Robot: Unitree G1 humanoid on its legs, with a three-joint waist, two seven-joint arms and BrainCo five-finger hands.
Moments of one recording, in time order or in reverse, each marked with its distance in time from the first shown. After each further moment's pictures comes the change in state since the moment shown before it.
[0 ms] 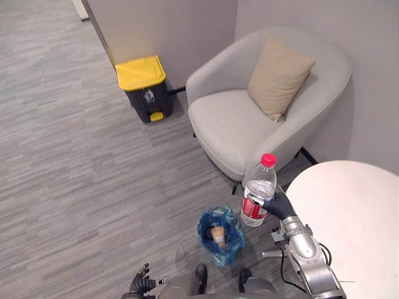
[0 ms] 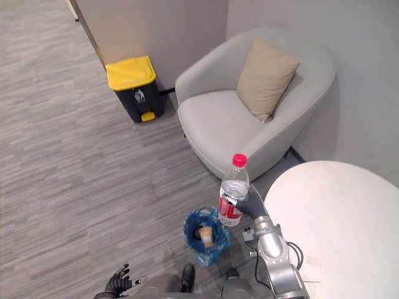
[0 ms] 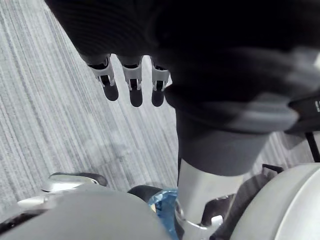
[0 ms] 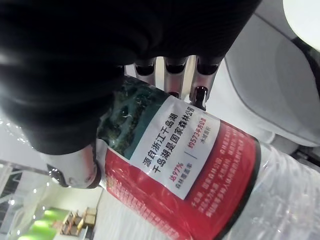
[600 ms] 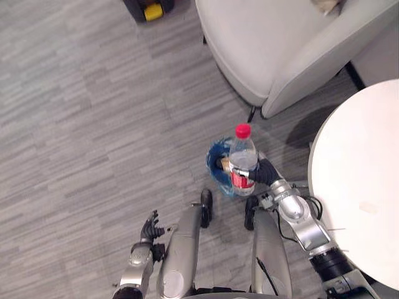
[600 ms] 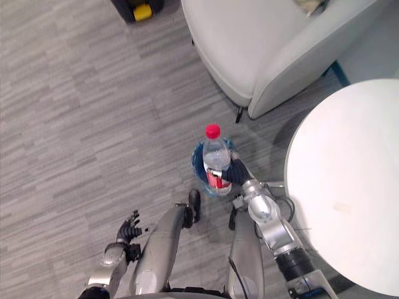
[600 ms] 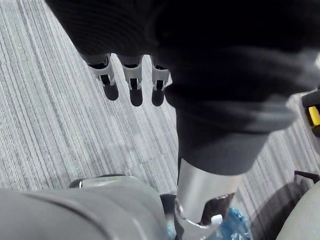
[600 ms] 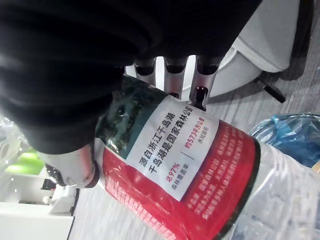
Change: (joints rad) left arm -0.238 -0.021 -0.008 -0.150 -0.051 -0.025 0.045; right arm -0.368 -0.154 0.158 0.068 -0.001 0.015 -0.042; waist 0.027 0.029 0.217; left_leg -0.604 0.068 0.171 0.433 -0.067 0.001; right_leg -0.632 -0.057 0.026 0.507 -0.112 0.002
